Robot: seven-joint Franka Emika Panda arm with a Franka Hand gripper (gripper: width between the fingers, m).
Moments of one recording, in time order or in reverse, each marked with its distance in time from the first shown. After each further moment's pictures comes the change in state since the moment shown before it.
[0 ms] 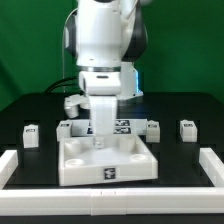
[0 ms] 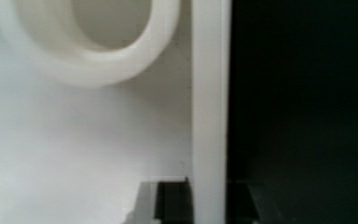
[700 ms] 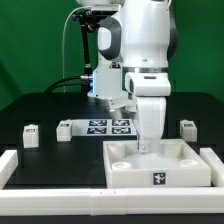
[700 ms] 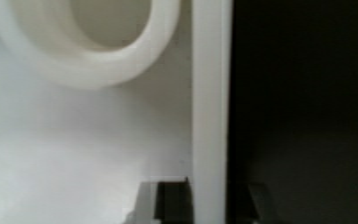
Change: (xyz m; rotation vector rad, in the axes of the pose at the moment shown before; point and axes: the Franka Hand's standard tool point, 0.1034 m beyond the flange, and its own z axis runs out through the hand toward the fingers) arm 0.079 0.043 -0.001 -0.035 0.011 0.065
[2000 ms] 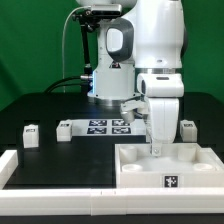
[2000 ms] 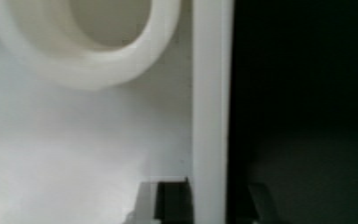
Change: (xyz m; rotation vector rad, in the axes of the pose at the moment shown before) arm 0.019 0.017 0.001 -0.021 0.008 0.061
